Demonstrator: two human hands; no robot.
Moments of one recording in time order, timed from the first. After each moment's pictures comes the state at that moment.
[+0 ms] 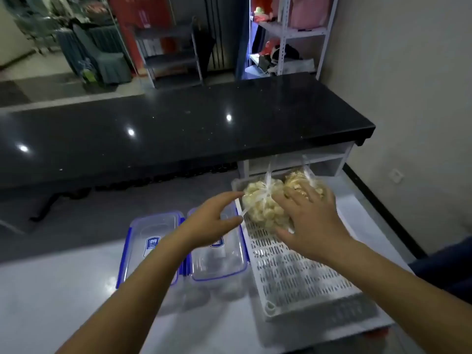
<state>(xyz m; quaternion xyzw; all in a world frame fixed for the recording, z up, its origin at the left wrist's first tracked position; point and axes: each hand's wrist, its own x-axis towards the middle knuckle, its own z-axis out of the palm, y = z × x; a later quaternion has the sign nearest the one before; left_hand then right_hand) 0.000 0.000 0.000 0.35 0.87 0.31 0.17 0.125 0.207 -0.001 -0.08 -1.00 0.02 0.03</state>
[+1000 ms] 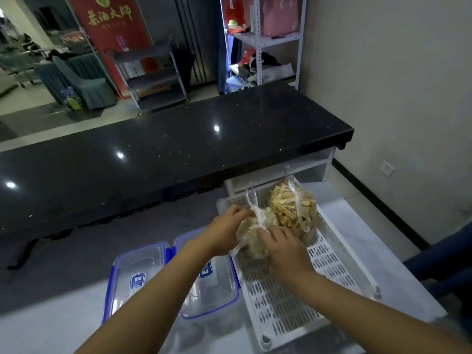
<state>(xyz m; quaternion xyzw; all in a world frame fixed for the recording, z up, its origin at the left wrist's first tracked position) -0.046 0.081 -0.050 0.44 0.87 0.13 0.19 0.108 0.201 -0.082 -0.11 -0.98 0.14 0.07</state>
